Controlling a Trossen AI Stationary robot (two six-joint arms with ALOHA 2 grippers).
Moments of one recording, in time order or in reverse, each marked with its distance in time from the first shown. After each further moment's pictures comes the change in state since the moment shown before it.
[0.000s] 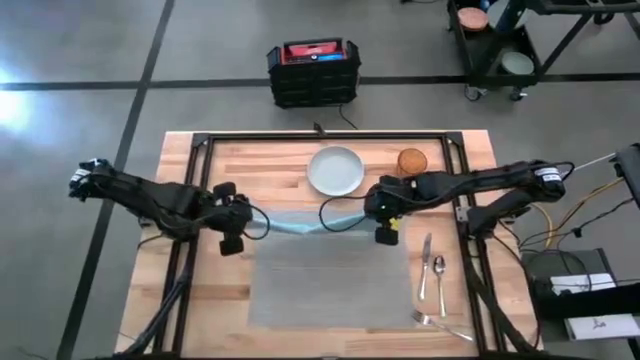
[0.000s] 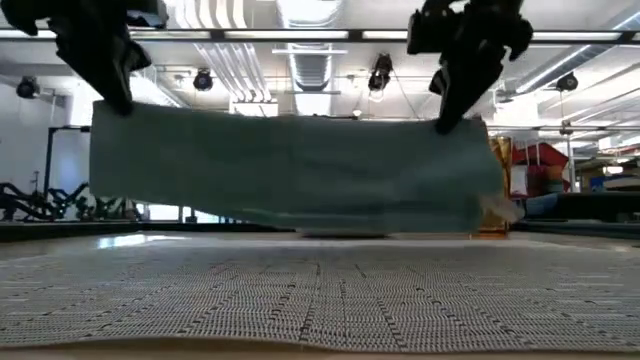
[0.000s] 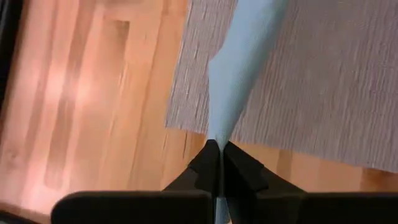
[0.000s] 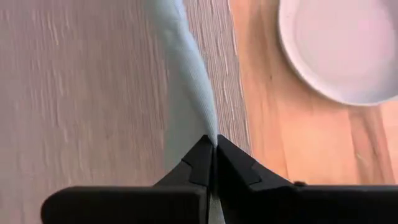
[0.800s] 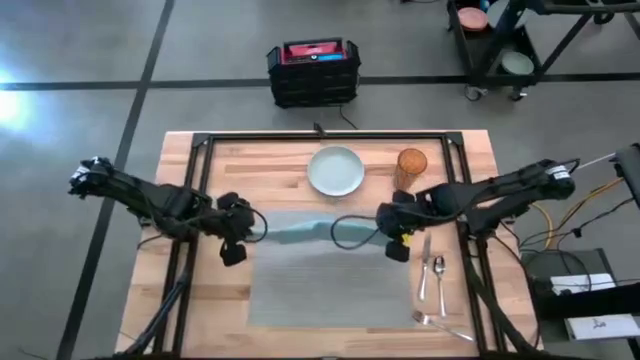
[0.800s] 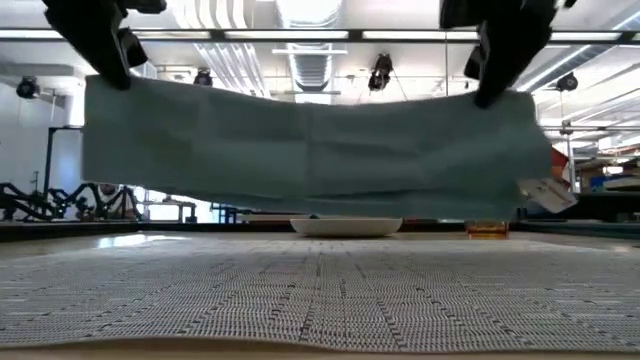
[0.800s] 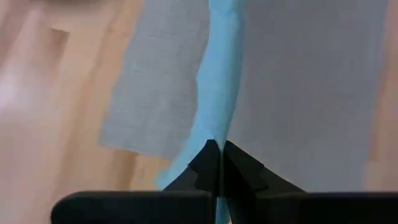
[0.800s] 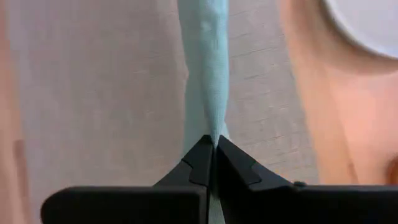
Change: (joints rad) left arm -0.112 0.022 -0.002 0.172 0.124 -0.210; right arm 0.233 -0.083 -0.039 -0.010 -0.009 0.316
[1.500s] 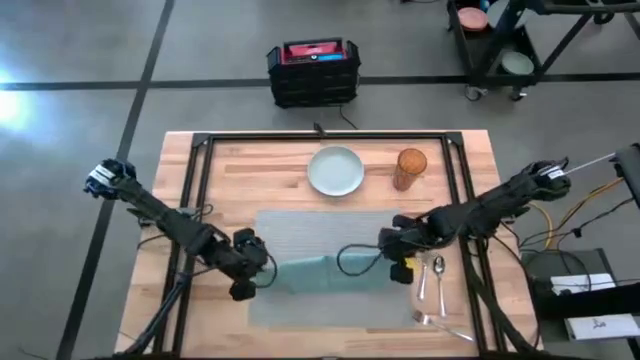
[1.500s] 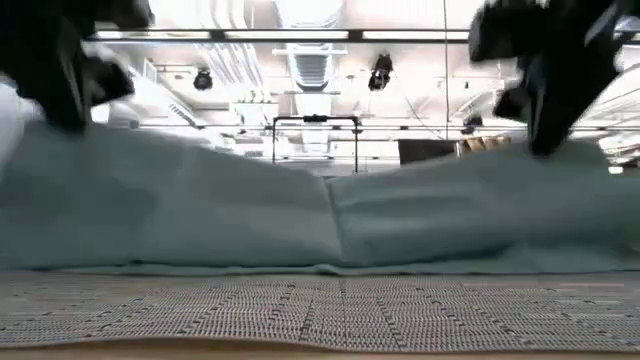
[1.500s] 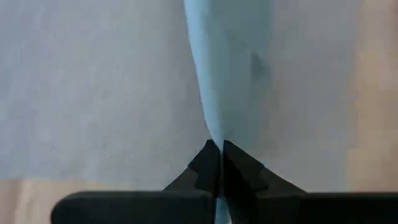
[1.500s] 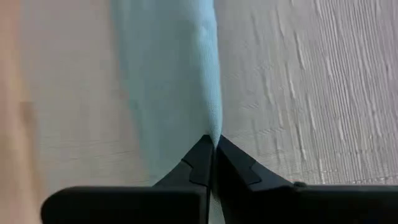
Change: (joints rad) left arm -0.134 0.209 -0.196 0.311 0.005 -0.056; right arm 0.049 0.054 -0.295 0.289 -0.070 0.068
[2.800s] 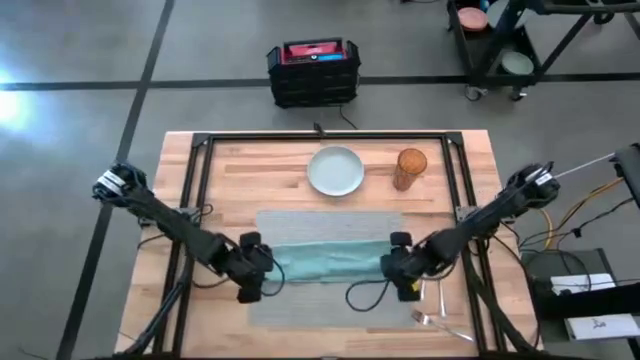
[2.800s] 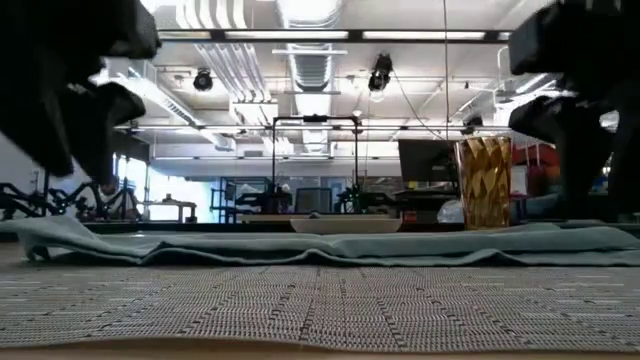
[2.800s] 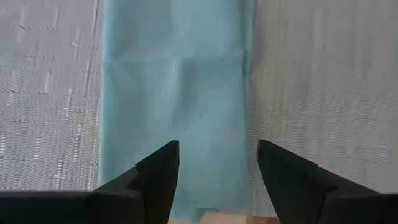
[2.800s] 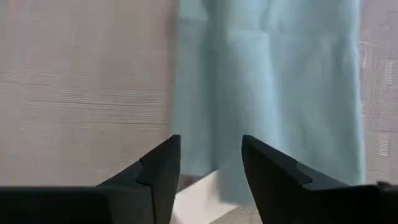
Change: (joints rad) left arm -0.050 0.171 0.066 0.057 -0.040 0.047; right arm 0.227 0.170 0.050 0.002 0.177 -0.052
